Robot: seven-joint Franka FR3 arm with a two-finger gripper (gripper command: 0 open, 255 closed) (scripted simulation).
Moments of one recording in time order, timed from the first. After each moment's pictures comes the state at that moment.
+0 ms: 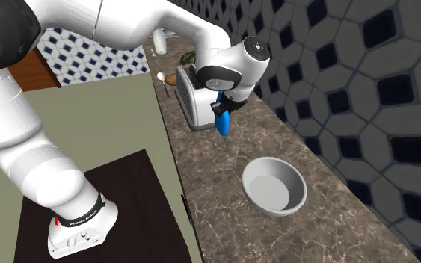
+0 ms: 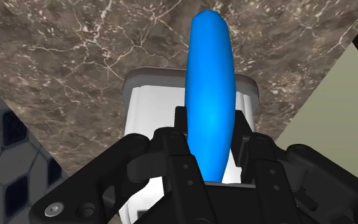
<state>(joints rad) 0.46 0.08 -0.59 -2.09 0.60 2.09 -1.84</state>
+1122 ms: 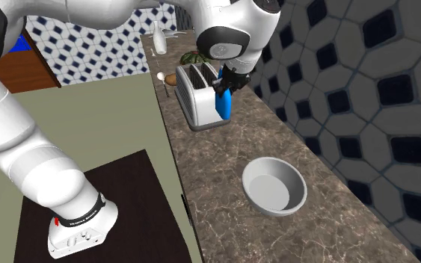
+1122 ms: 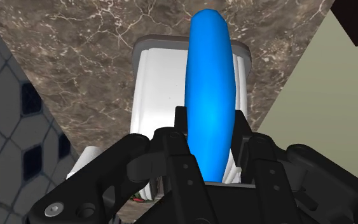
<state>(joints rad) 0.47 -0.01 -0.59 -1.95 0.50 1.93 -1.70</state>
